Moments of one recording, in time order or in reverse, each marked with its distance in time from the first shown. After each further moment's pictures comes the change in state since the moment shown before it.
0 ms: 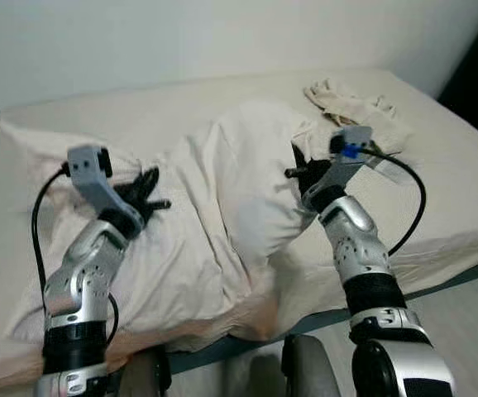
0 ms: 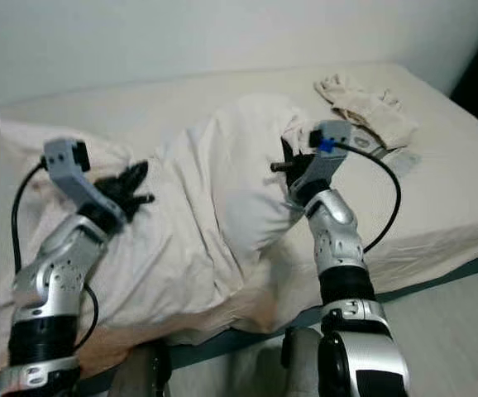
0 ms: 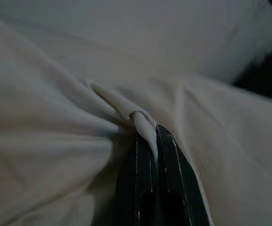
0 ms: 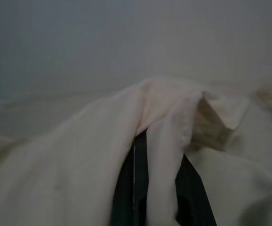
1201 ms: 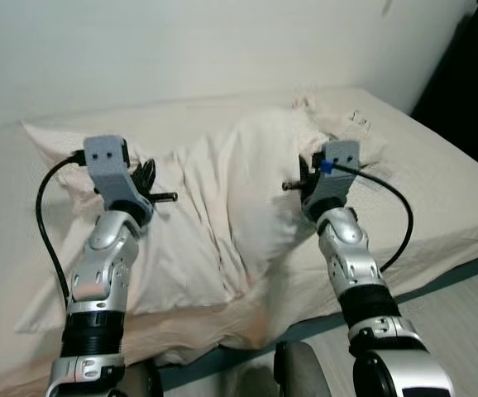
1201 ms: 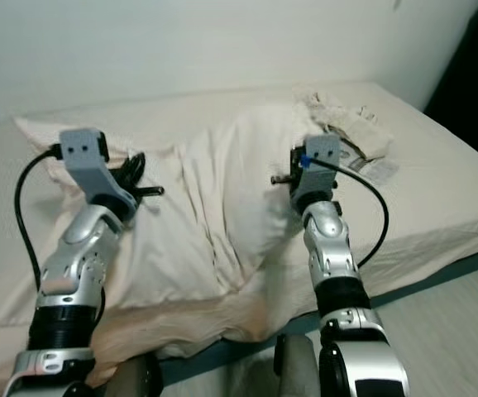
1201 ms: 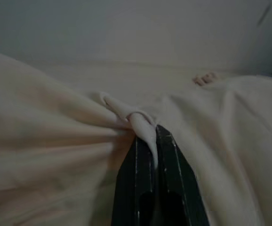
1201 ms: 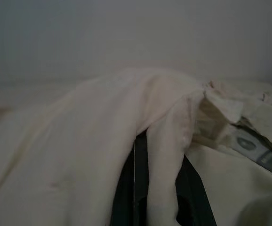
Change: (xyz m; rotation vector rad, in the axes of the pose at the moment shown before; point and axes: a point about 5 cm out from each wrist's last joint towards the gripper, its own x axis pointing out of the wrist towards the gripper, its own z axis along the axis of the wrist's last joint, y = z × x) left arm 0.014 -0.009 -0.016 0.342 0.016 0.099; right arm -0.011 -0.003 -0.027 -0.118 0.100 -0.149
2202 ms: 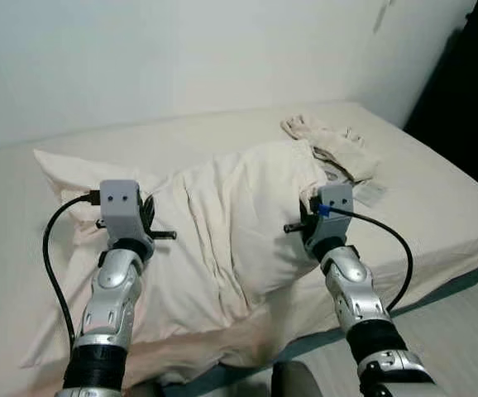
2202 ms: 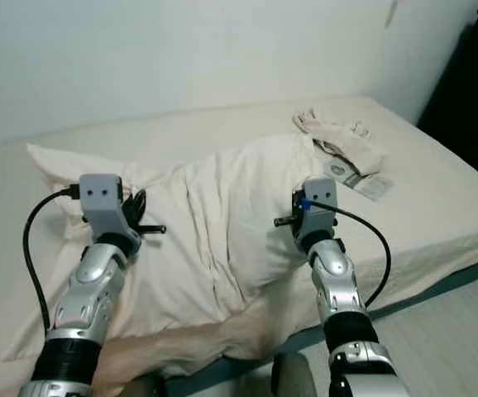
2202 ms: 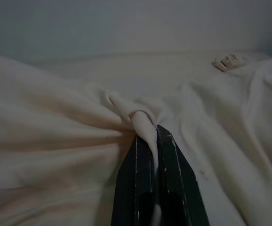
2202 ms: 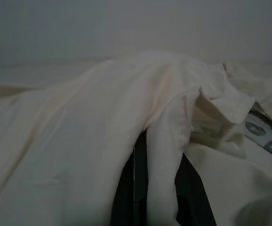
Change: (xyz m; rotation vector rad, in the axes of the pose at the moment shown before) left arm -0.025 0.003 -0.046 0.070 0.073 0.043; right arm -0.031 0.003 -0.045 0.030 0.106 0.077
